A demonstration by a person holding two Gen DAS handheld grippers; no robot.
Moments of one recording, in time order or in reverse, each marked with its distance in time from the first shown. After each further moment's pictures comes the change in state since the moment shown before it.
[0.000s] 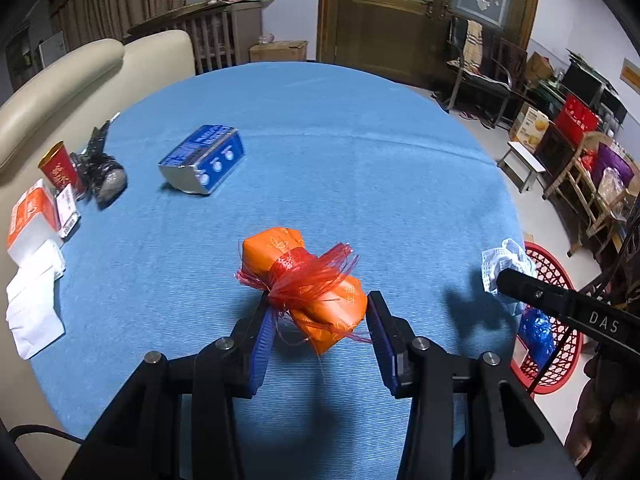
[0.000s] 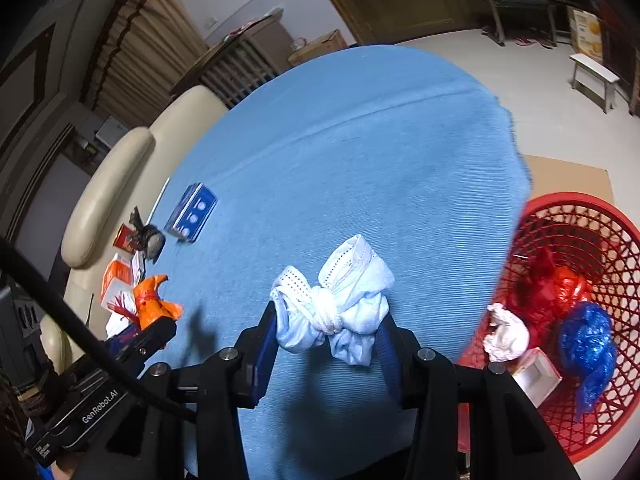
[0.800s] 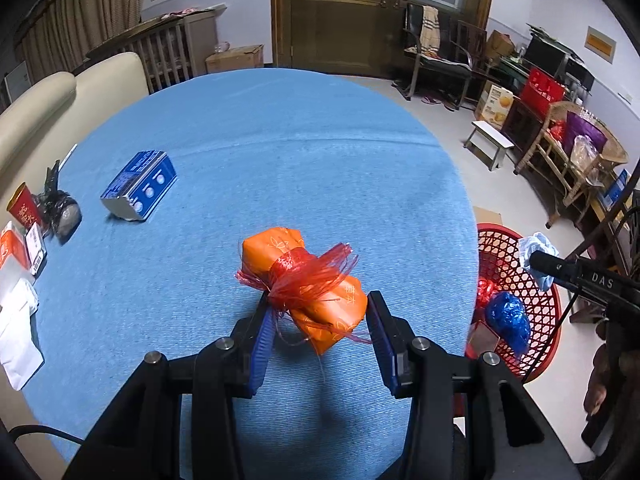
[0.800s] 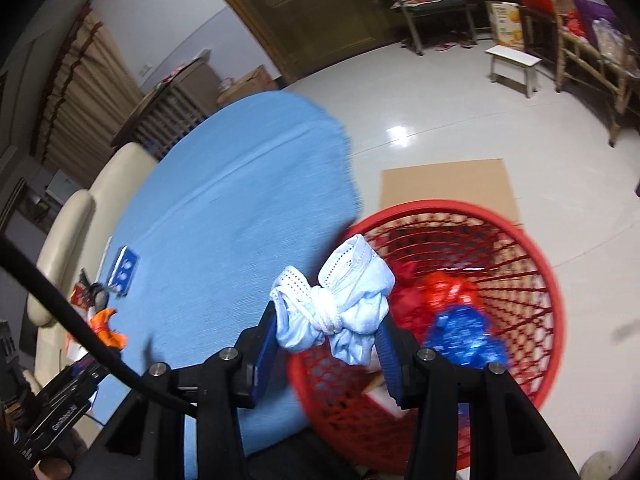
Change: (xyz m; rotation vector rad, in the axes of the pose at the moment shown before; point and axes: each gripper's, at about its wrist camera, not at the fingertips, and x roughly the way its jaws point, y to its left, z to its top) left arm -0.002 -0.058 0.004 0.121 -0.001 -0.081; right arm -0.068 -0.113 0.004 0.161 -0.114 -0.200
